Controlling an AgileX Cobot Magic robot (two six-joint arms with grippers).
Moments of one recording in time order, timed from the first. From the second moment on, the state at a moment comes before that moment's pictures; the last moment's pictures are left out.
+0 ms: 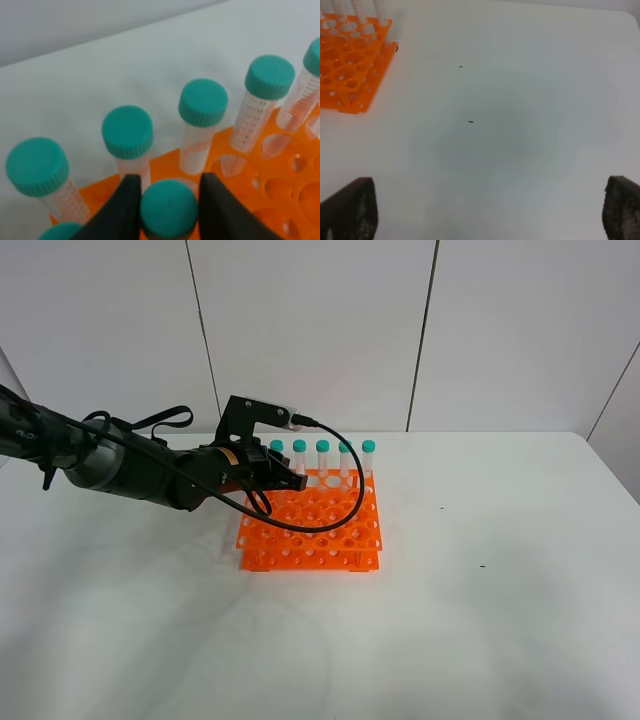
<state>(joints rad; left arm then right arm) -0.50 2.01 -1.05 -0.09 -0.45 0.10 0.02 0.00 -0.49 0.08 1.03 -0.06</state>
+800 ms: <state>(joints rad) -0.51 1.88 -1.05 -0.09 -0.36 0.09 0.02 0.00 -0.49 0.08 1.03 -0.06</state>
